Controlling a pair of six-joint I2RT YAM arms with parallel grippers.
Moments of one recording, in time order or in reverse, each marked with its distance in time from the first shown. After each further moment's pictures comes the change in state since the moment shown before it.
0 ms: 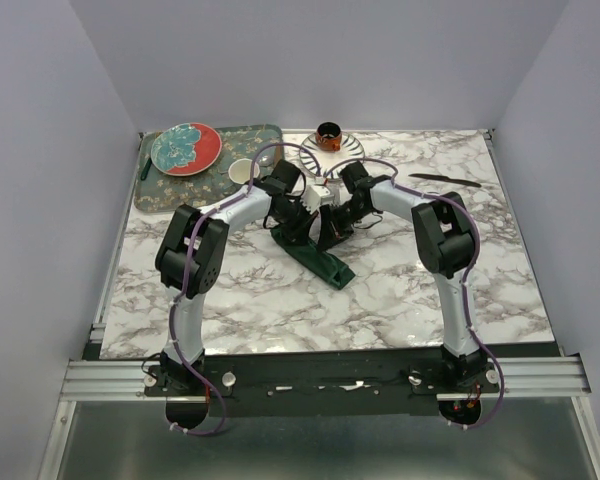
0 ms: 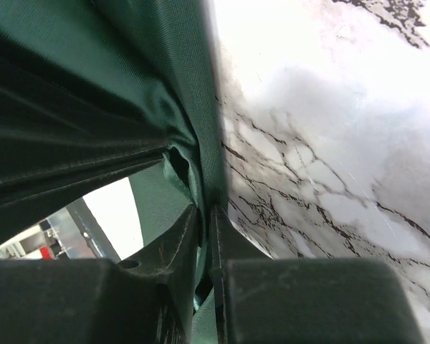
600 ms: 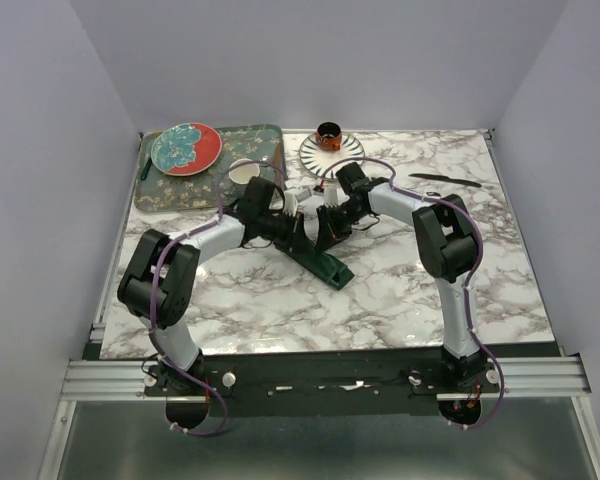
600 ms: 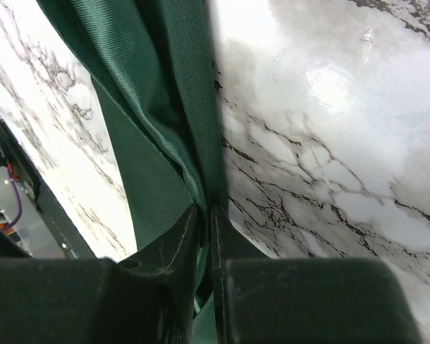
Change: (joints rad) left arm 0.066 -0.299 -0.410 0.414 0.298 -0.570; right arm 0.031 -0.047 -0.045 0.049 0.077 0.003
